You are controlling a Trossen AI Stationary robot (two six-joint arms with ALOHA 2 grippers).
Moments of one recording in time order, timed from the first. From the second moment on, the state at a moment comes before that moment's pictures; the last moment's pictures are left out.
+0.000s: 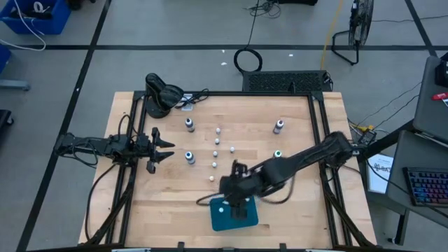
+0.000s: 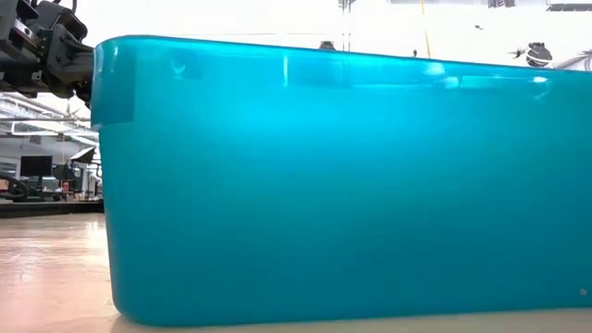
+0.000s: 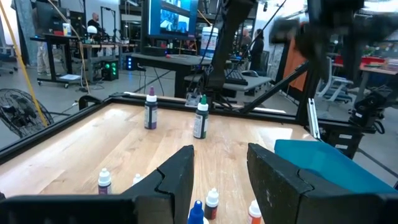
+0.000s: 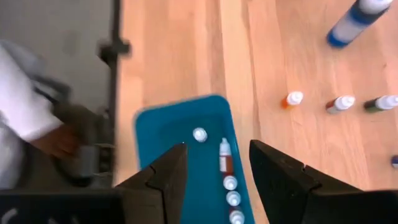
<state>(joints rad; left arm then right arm) -0.15 0.04 0.01 0.08 -0.16 -0.11 0.42 1.92 1.96 -0.99 0.10 0.49</state>
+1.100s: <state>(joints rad) -0.15 0.04 0.01 0.08 -0.16 -0.11 0.25 0.62 0.24 0.55 0.18 0.17</state>
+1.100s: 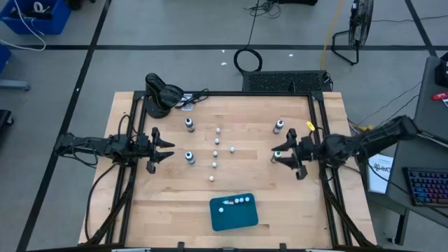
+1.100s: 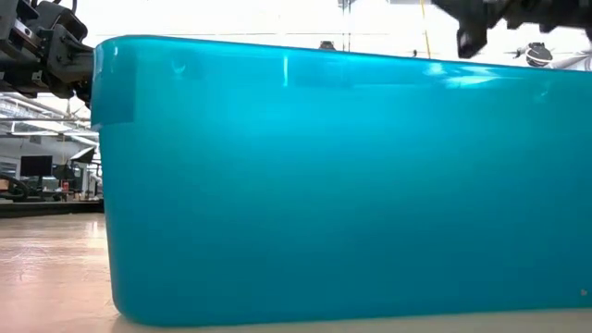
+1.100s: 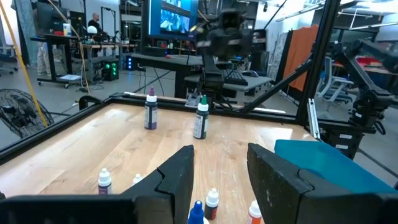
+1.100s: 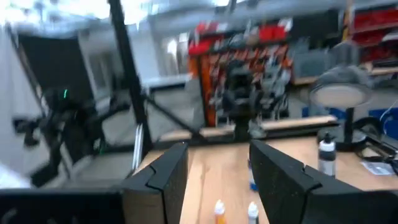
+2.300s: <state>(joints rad) -0.15 0.04 0.01 0.08 -0.16 -0.11 -0.13 0.15 0.06 0.11 0.00 0.05</state>
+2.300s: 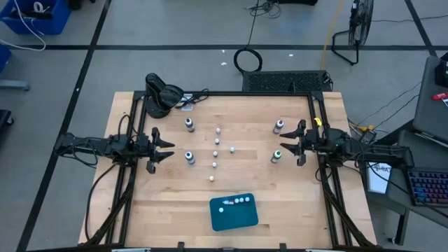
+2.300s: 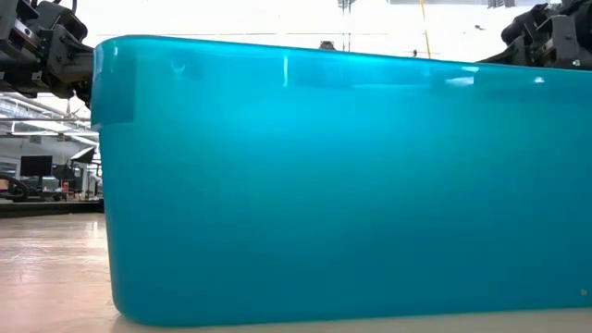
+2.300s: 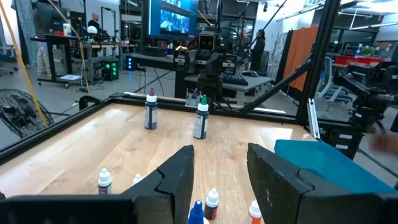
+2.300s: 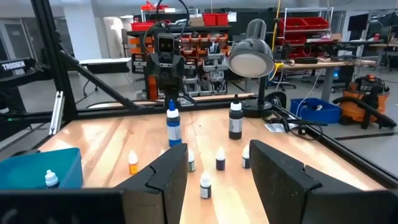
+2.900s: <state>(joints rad) -0.15 0.04 0.01 0.15 -0.16 -0.11 -0.13 0.15 0.06 0.11 0.00 0.05</state>
